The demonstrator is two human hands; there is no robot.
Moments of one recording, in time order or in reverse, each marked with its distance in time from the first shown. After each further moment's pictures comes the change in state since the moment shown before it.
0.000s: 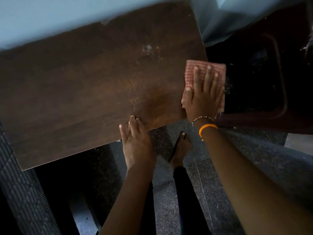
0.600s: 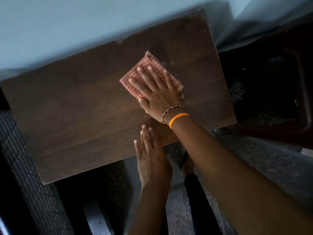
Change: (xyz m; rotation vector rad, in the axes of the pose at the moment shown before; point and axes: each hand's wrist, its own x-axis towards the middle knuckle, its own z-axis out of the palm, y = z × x) left_hand 0.011 -0.005 -0.005 -0.057 0.020 0.013; right_hand 0.041 -0.129 0.007 -0.072 -0.123 -0.682
